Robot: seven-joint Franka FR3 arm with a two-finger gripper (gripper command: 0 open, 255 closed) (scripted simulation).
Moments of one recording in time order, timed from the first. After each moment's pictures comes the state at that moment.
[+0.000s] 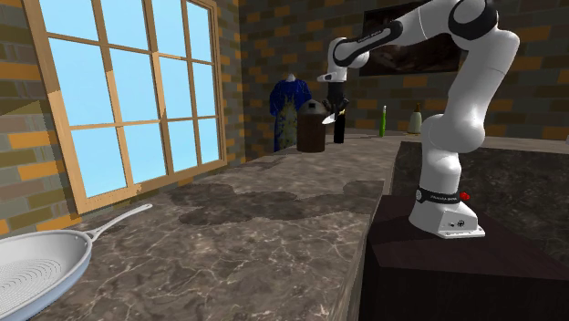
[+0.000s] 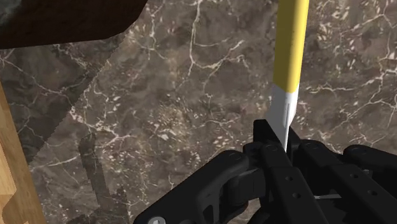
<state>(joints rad) -0.11 -0.32 -0.63 -2.14 -0.22 1.87 -1.80</state>
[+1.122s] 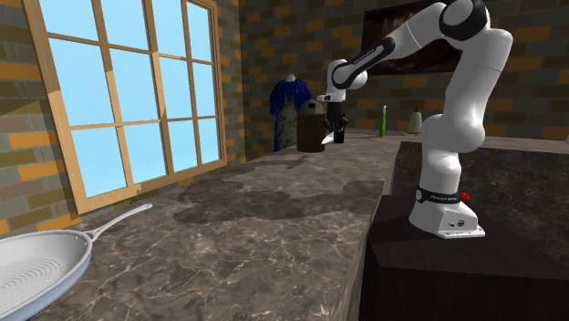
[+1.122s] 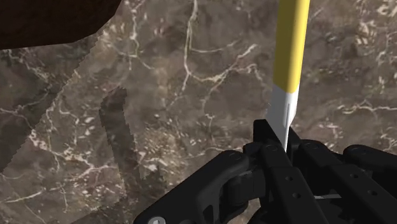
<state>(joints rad) -0.11 -0.26 -0.67 -2.31 -0.21 2.10 -1.82</state>
